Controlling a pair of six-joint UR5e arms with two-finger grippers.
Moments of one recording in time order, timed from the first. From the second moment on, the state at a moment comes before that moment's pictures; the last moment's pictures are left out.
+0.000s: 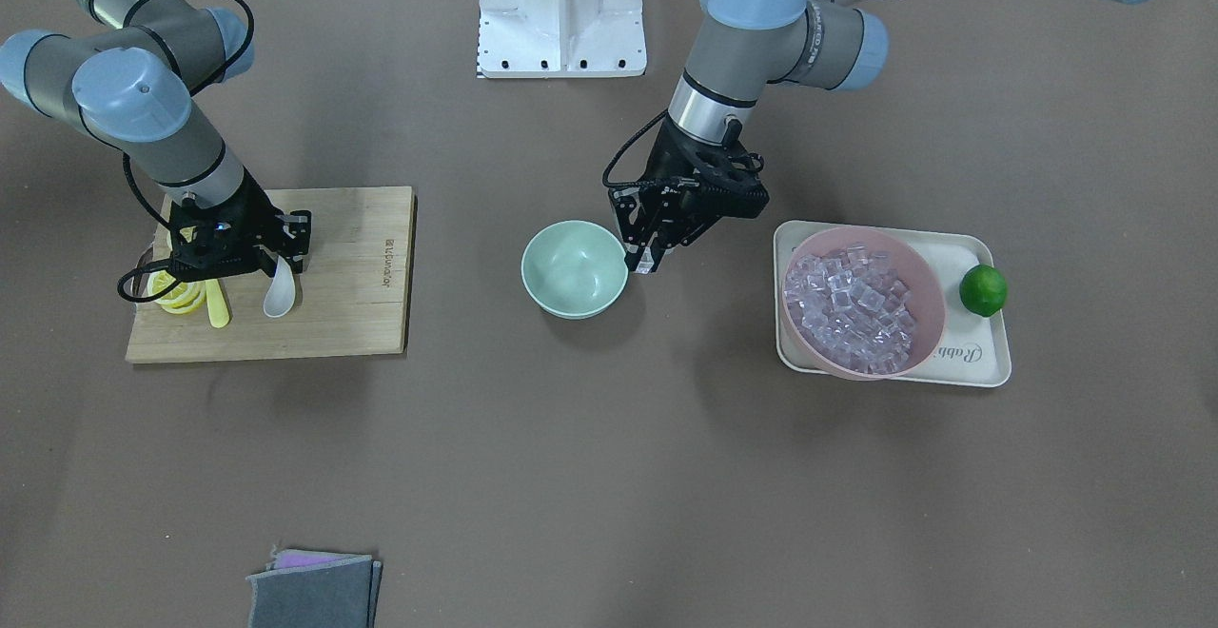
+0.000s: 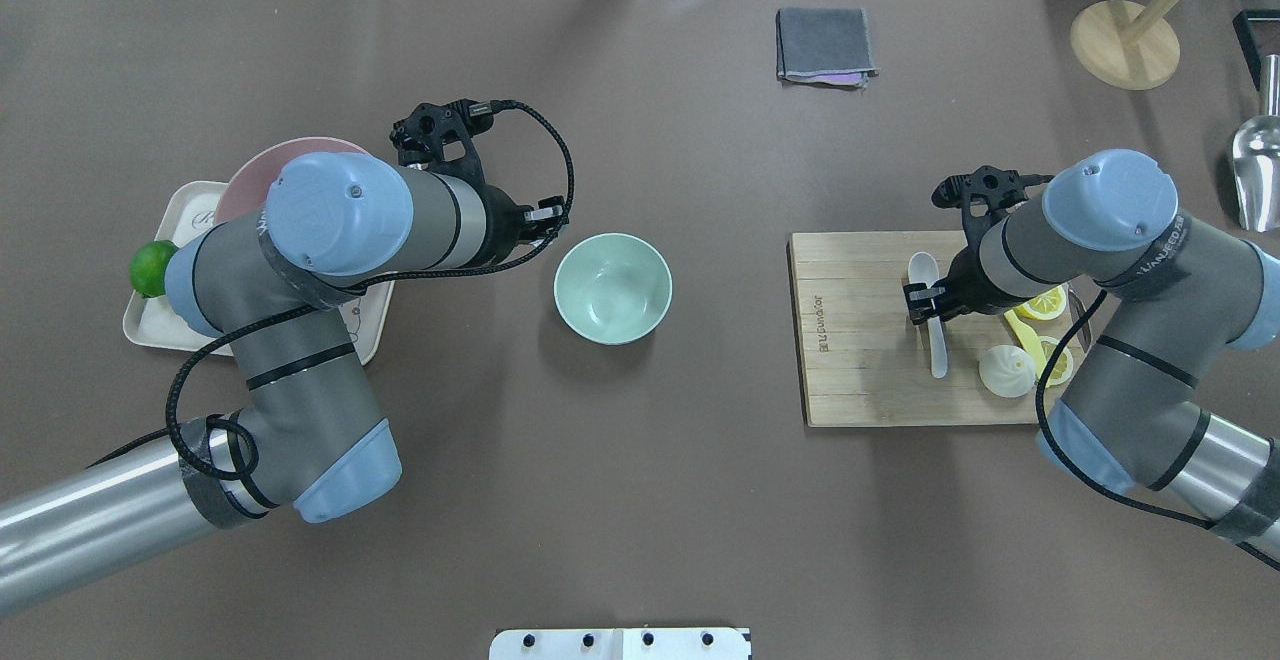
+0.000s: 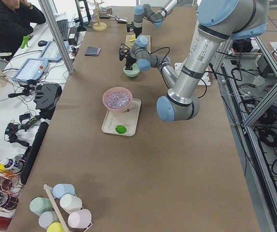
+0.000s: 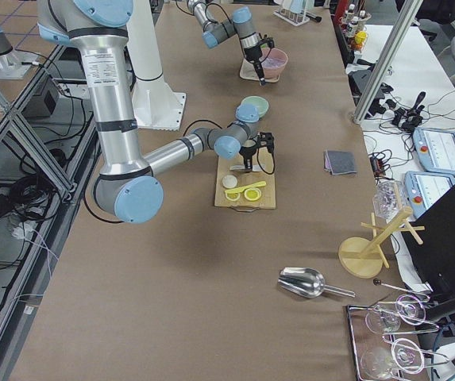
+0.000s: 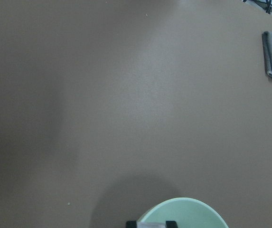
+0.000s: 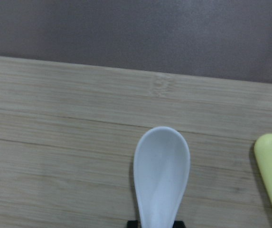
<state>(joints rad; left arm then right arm) -0.56 -2.15 -1.70 -2.02 -1.67 -1.44 0.72 -1.39 1.74 -1.21 2.02 0.92</state>
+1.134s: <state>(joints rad) -0.46 -2.19 -1.67 -2.02 -1.57 -1.45 0.76 -1.24 1.89 -1.48 2.06 0.94</state>
